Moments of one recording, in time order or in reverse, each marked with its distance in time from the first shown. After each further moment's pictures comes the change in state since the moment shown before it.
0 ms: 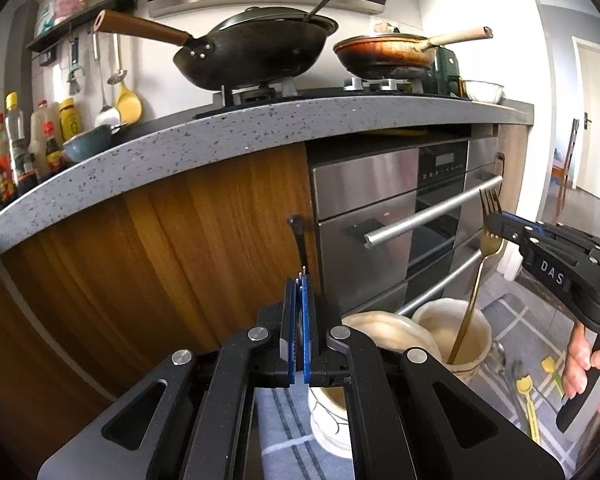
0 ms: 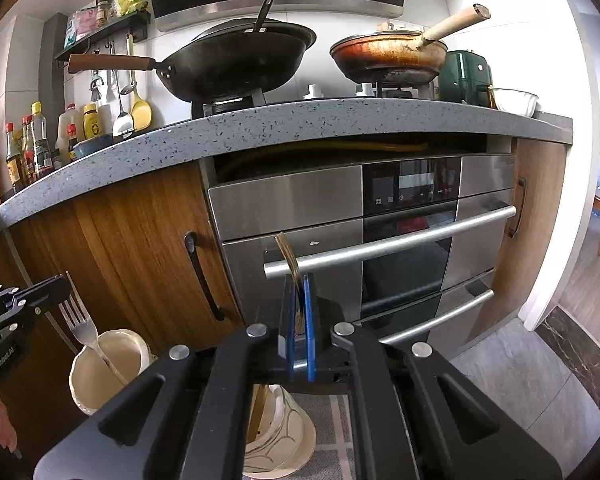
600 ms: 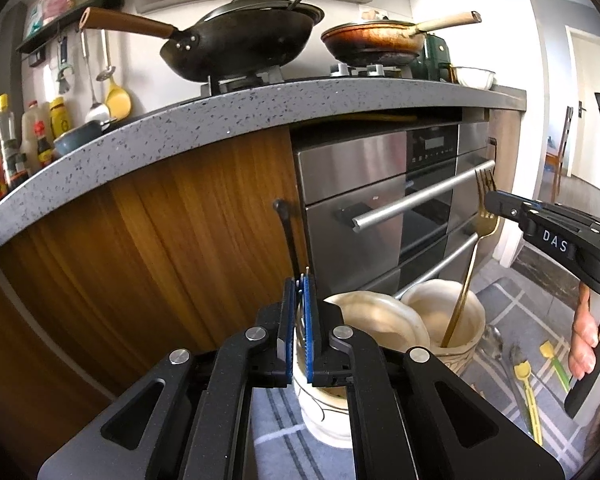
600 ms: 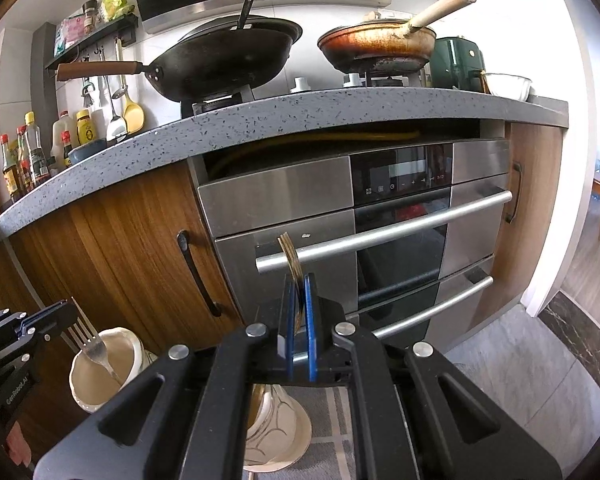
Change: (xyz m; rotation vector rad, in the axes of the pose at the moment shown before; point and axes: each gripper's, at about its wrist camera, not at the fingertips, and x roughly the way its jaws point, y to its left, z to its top) left arm 0.004 -0.009 -0.009 0.017 0.036 -0.014; right arm -0.001 -0.014 0.000 0.041 0.025 0.007
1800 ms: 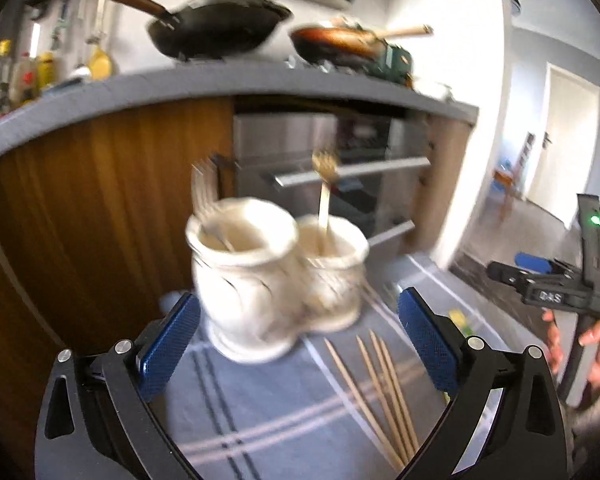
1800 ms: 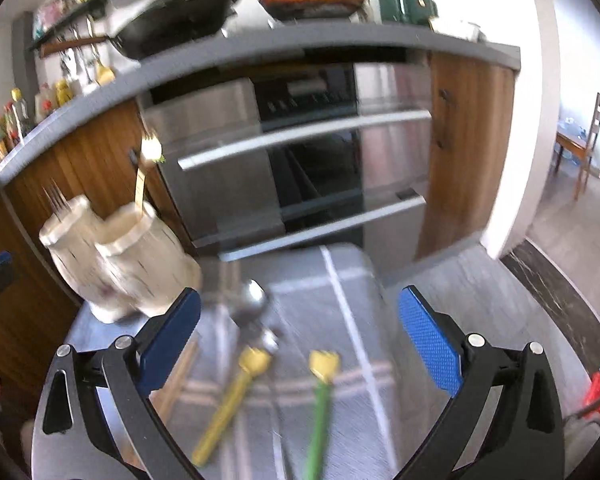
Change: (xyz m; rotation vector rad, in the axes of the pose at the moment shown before) left arm -0.062 -0.047 -0.070 -0.098 0.028 -0.221; right arm -0.087 -0.125 -0.096 0.023 0.219 -0.095
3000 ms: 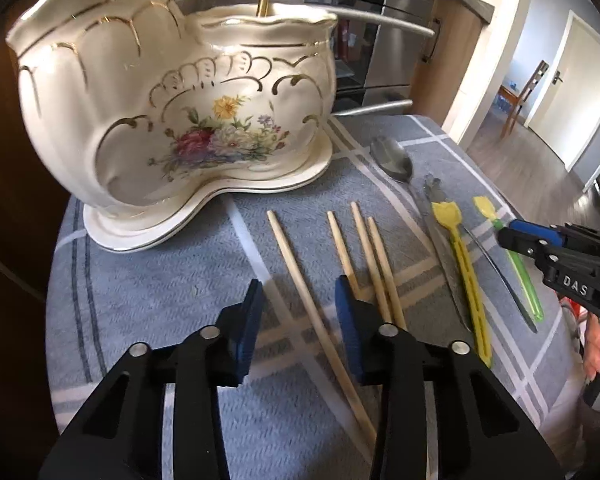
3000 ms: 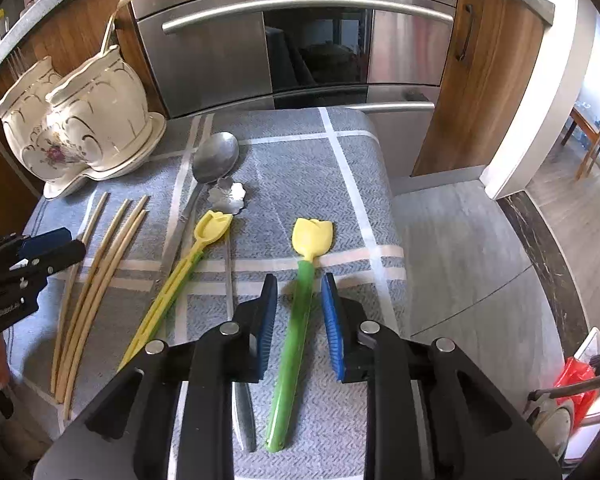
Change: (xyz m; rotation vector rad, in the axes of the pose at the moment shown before) left arm 0.117 -0.035 -0.070 -0.018 0.393 -0.023; right arm 0.059 0.006 -0.053 -0.097 0.310 -0.029
